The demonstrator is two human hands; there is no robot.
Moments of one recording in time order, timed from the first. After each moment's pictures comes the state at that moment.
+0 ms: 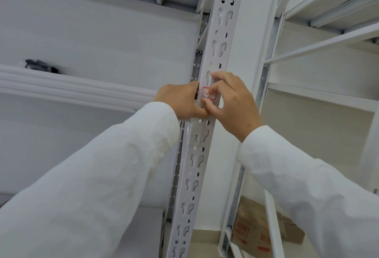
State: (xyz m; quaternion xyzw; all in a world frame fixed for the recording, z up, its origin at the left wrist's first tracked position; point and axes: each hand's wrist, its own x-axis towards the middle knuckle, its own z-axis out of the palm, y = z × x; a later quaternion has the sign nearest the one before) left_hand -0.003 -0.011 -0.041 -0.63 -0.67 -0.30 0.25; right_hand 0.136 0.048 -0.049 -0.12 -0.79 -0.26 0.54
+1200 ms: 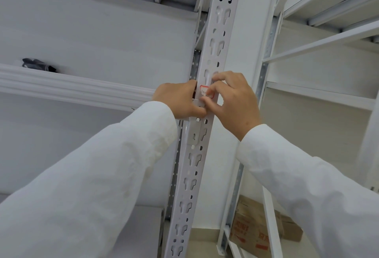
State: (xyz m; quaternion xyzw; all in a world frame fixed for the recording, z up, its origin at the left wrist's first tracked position) left_hand -0.004 -0.012 -0.042 -0.63 -0.67 -0.31 0.25; right_hand 0.135 0.047 -0.048 -0.14 -0.76 -0.29 0.56
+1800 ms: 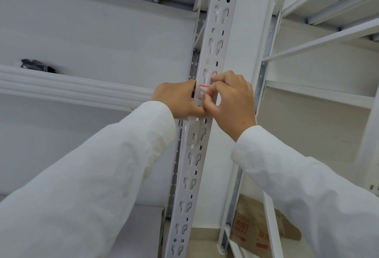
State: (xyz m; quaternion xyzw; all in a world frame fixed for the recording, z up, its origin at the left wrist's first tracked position) left_hand -0.003 -0.015 -0.039 -0.63 -0.67 -0.31 0.24; right_hand 0.131 0.041 -0.052 -0.18 -0.74 -0.26 0.59
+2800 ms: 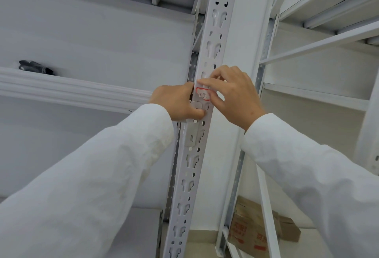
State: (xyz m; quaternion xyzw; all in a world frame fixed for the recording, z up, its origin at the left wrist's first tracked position) left_hand -0.004 -0.011 -0.041 -0.63 -0.66 -0.31 0.26; right_hand 0.149 0.047 -0.024 -0.12 -0.80 -0.36 0.47
